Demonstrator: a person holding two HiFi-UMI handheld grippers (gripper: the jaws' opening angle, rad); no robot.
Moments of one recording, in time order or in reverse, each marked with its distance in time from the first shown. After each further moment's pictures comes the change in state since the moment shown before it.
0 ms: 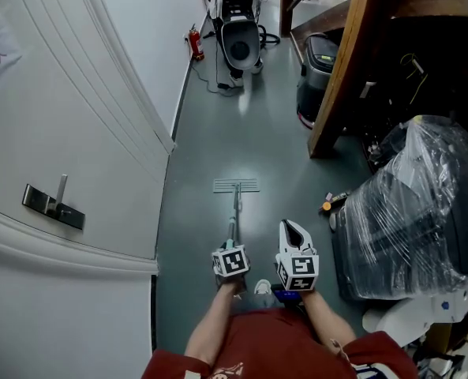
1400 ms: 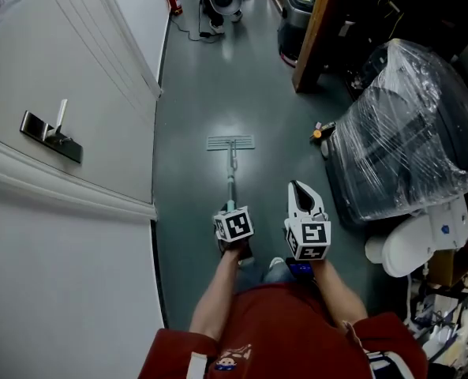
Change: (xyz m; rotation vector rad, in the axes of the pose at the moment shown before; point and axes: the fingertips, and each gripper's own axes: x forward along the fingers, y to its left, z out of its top) left arm -0.121 0.072 -0.200 0.040 0.030 -0.064; right arm -0.211 0.132 -0.079 -0.054 0.015 -0.118
